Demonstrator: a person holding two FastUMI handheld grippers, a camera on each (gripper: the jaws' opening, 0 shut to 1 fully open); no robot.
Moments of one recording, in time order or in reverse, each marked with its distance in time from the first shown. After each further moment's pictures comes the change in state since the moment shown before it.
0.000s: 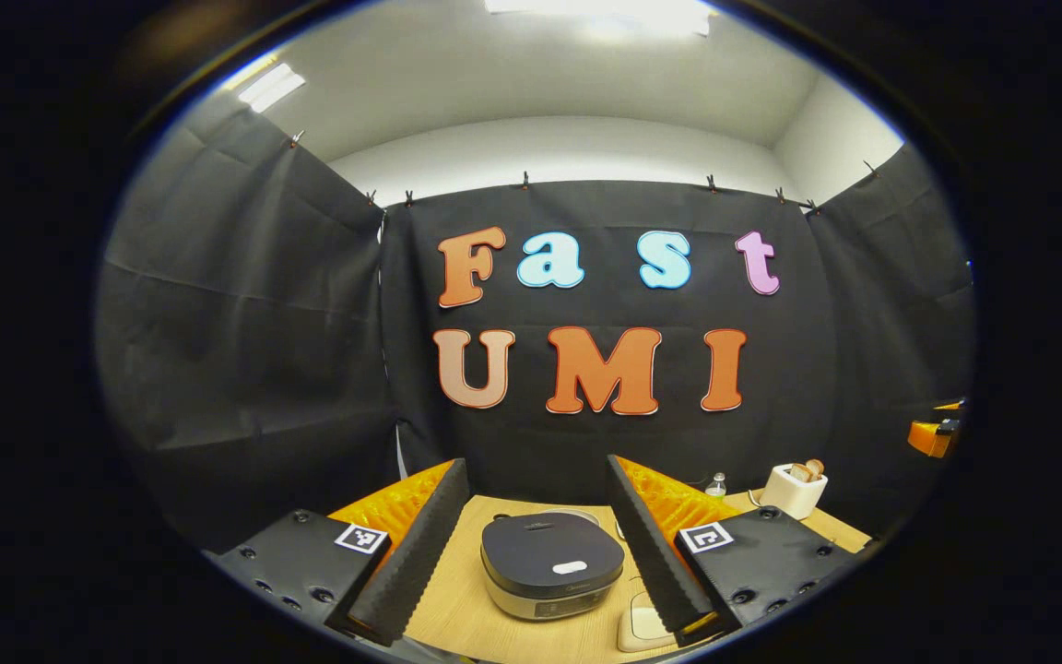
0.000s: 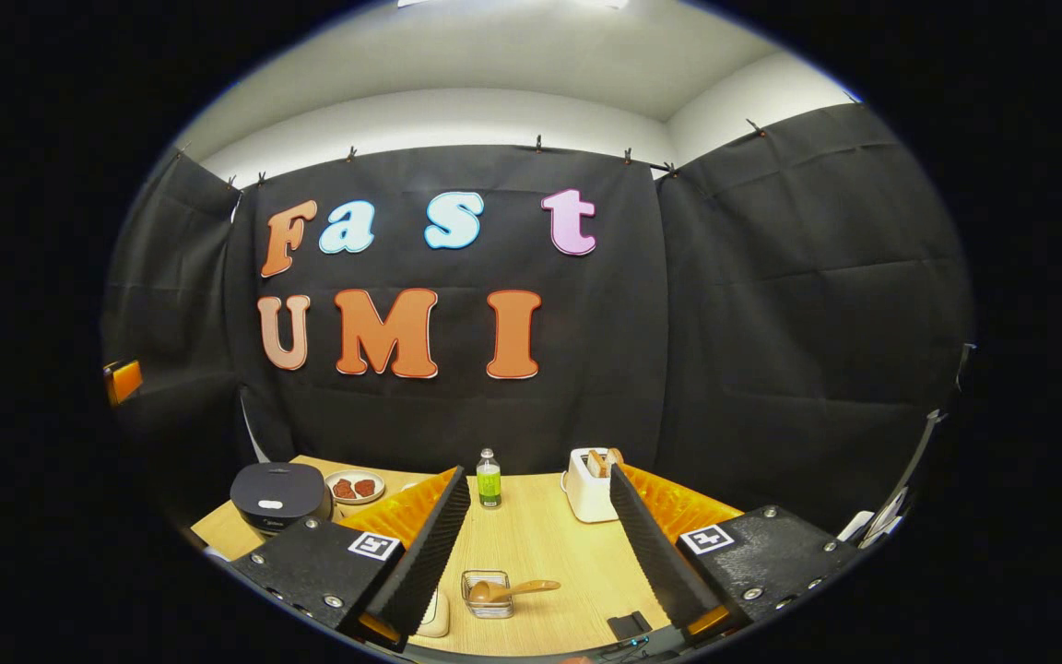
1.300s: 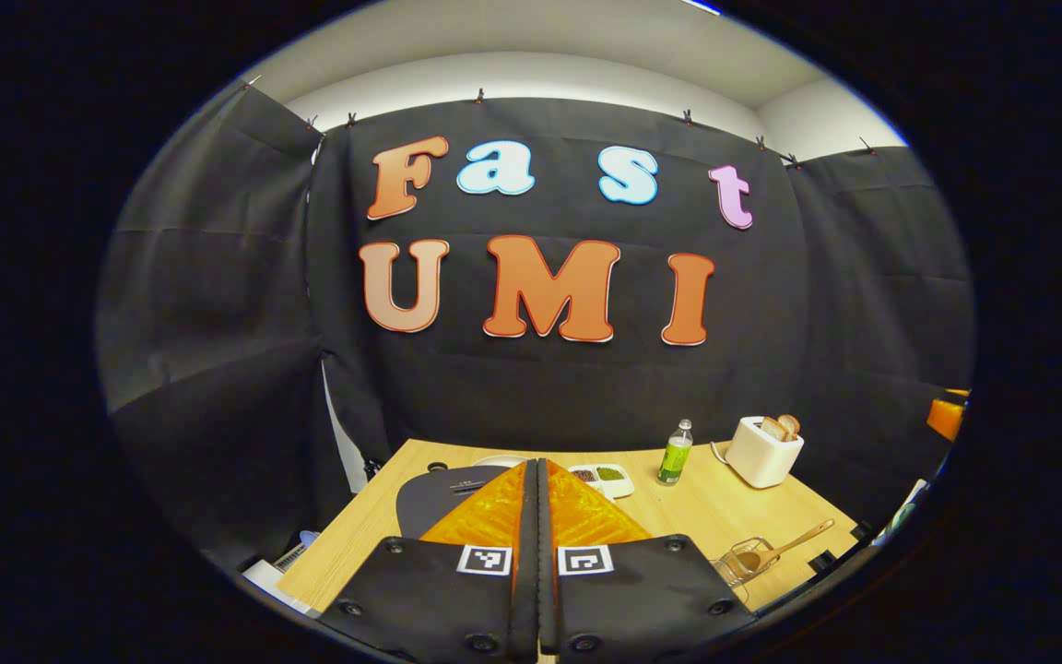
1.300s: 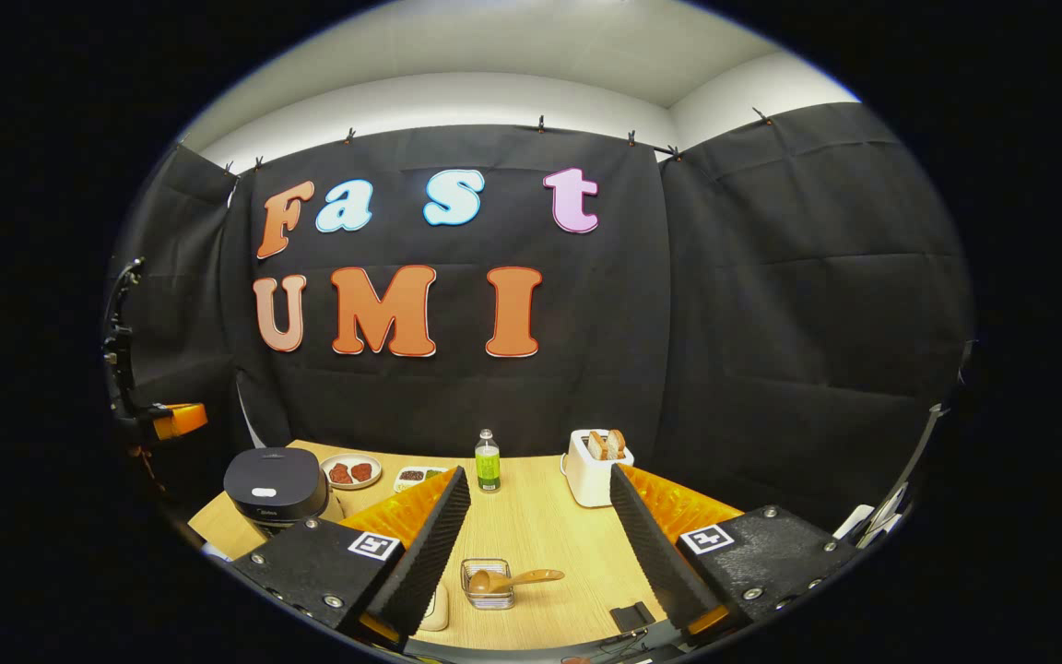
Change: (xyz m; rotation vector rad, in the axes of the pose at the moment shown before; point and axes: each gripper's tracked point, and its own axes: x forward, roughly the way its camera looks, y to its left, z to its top) left arm 0.114 -0.070 -0.125 -0.016 0.278 -0.181; right arm 0.000 -0.002 -0.005 -0.028 0.086 -0.008
